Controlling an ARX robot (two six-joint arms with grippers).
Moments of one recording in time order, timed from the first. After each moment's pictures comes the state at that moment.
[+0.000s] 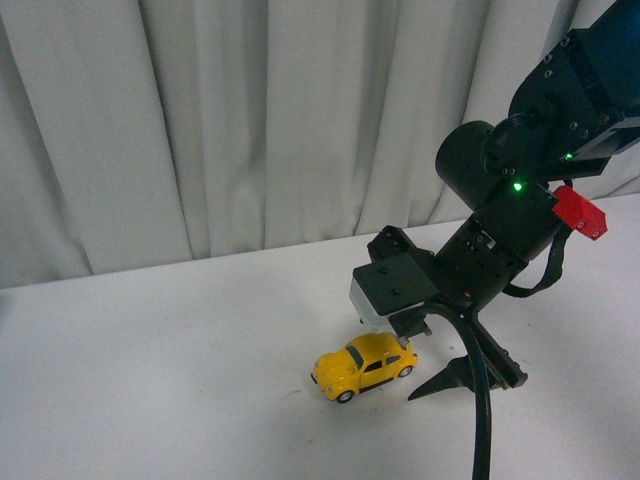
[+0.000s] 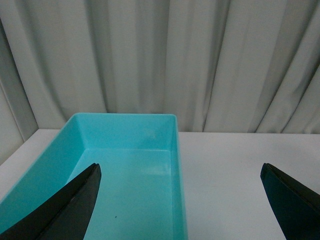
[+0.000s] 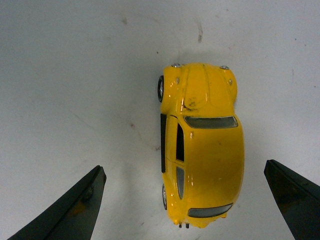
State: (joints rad) left arm 0.00 0.00 0.01 0.00 0.00 0.00; right arm -0.02 2.13 1.28 -0.55 -0.51 -1.73
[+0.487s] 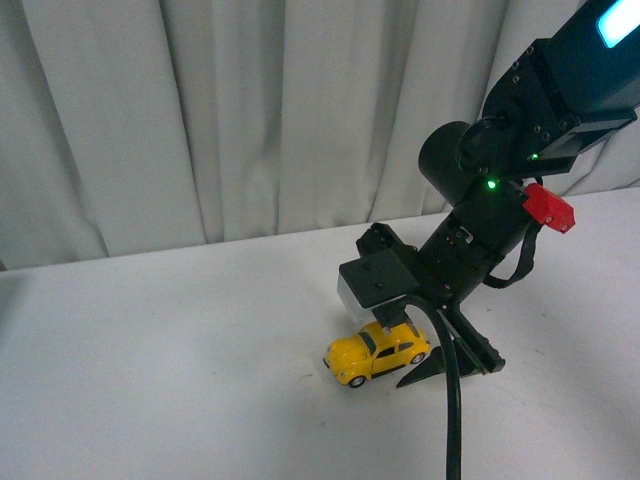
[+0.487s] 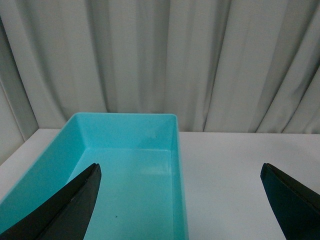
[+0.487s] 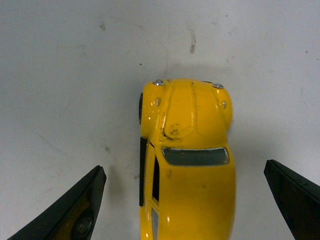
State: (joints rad) left arm 0.00 0.00 0.01 0.00 0.00 0.00; right arm 0.02 2.24 1.40 -0.58 -0.50 -1.73
